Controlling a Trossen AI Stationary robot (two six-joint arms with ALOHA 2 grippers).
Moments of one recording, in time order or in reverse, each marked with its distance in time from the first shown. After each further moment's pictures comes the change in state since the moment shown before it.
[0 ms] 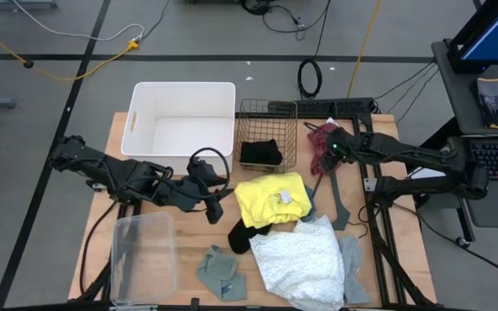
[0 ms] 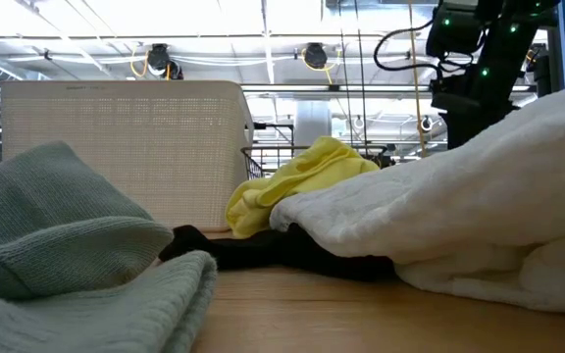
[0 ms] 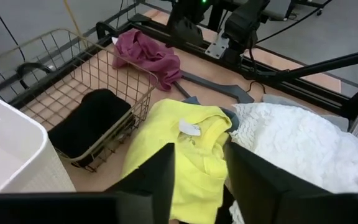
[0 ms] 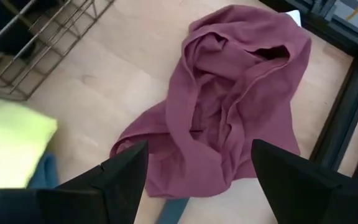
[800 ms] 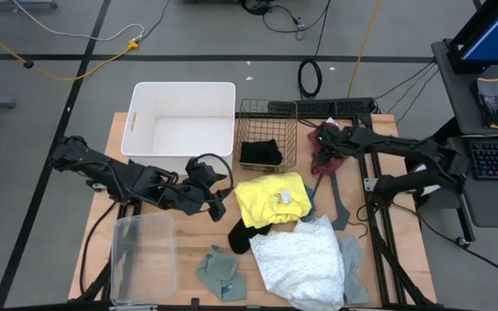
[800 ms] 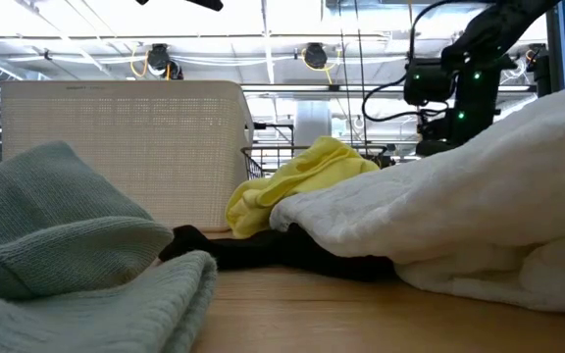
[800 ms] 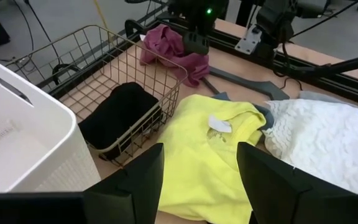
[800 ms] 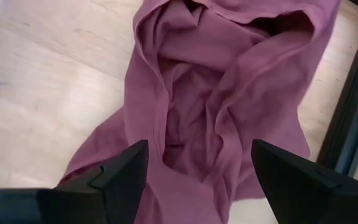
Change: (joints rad) left arm -0.002 0.001 -0.091 0.025 -0.095 -0.026; right arm -0.146 0.270 -0.020 0.120 -0.027 0.009
